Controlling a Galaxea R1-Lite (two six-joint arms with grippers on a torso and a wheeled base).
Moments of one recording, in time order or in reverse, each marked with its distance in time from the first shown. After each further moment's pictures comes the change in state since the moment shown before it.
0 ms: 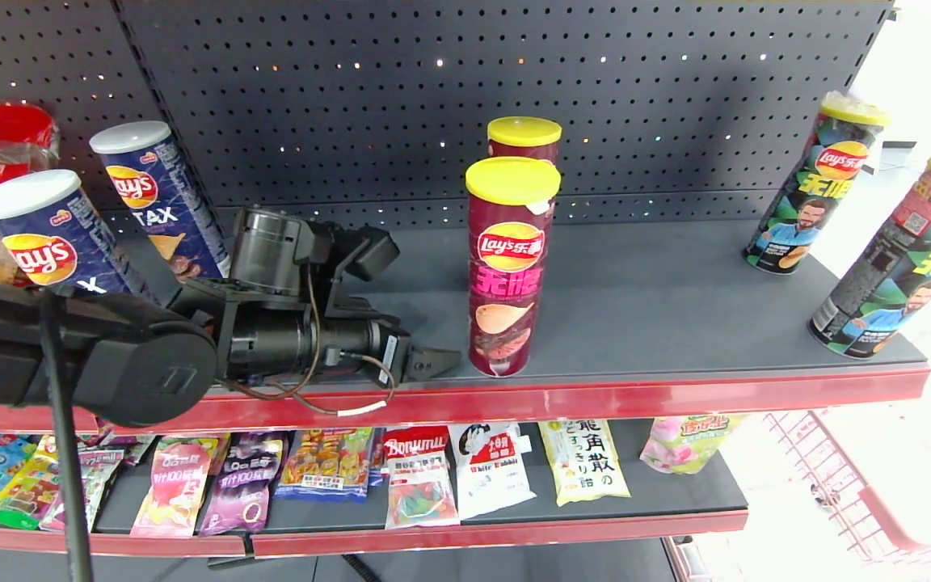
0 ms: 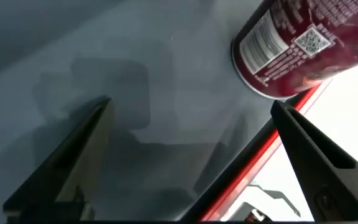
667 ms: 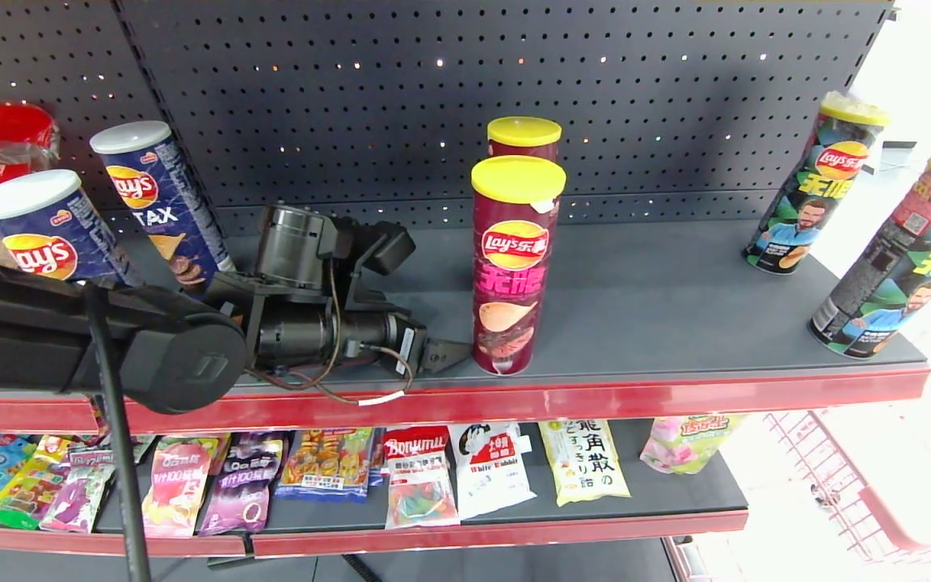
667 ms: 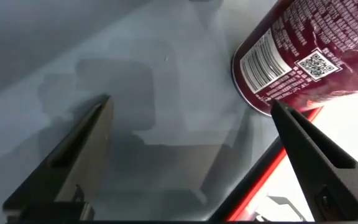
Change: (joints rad) left arm -0.020 0.048 -0.060 0.000 0.034 -0.001; right arm 0.000 0.000 0.000 0.000 0.000 0.000
